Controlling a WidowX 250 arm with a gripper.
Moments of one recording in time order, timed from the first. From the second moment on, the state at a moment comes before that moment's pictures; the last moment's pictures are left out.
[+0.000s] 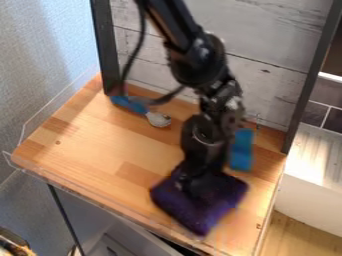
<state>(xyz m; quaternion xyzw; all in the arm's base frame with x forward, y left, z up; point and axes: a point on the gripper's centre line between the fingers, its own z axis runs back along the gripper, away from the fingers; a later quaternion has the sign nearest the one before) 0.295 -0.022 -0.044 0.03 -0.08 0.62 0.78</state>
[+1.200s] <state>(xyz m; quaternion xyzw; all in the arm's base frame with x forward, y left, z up) 0.293 0.194 -0.035 0.12 -0.12 0.75 0.64</state>
